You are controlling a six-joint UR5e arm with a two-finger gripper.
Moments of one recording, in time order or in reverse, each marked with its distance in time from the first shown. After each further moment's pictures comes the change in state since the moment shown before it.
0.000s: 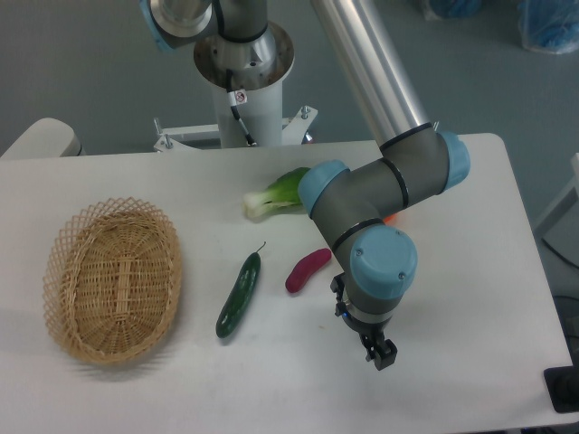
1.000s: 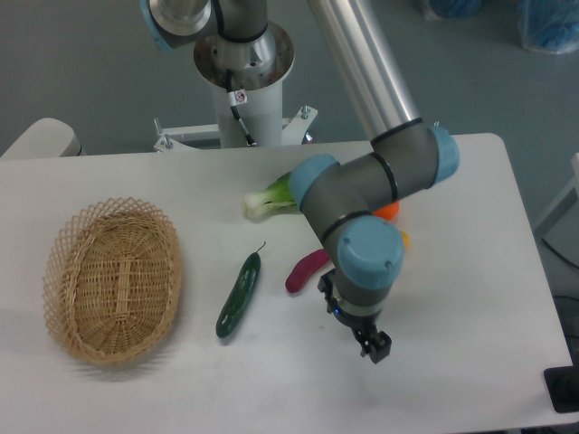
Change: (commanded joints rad) arm -0.040 0.107 -0.187 0.097 -0.037 -0.206
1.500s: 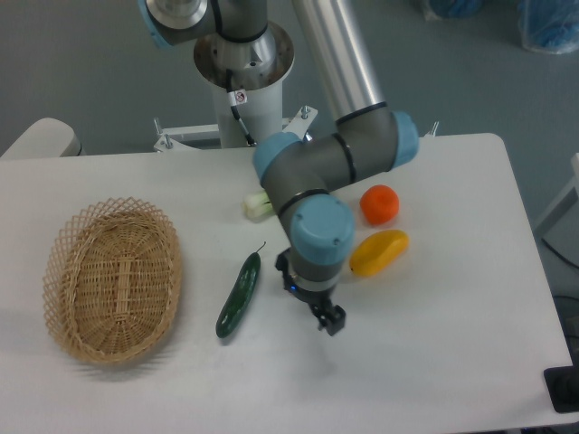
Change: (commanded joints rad) arm -0.052 0.061 -0.135 0.002 0.000 -0.124
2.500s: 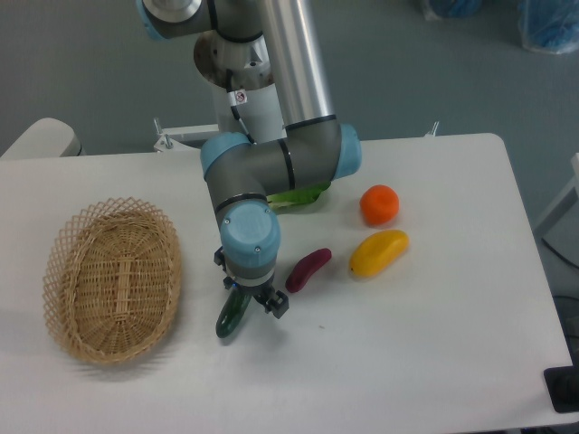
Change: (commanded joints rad) arm -0.115 -0.035 -0.060 0.046 0.002 -0.314
